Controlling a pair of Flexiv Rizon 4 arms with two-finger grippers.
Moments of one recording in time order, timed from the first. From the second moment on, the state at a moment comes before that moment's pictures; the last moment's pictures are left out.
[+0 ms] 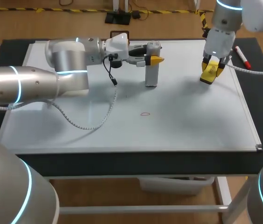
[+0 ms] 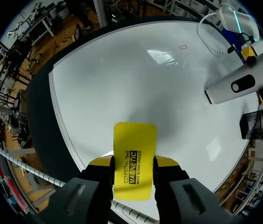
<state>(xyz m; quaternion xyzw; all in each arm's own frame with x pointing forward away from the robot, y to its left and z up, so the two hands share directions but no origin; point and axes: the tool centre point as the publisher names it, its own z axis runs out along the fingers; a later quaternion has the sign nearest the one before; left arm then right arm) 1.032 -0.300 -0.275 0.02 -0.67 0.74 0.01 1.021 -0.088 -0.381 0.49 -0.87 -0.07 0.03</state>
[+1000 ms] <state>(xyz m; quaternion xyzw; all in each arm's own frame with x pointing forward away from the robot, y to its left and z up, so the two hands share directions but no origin) 1.034 -0.297 -0.275 0.03 -0.67 0.74 0.01 1.021 -0.088 -0.381 0.49 -0.87 -0.07 0.03</state>
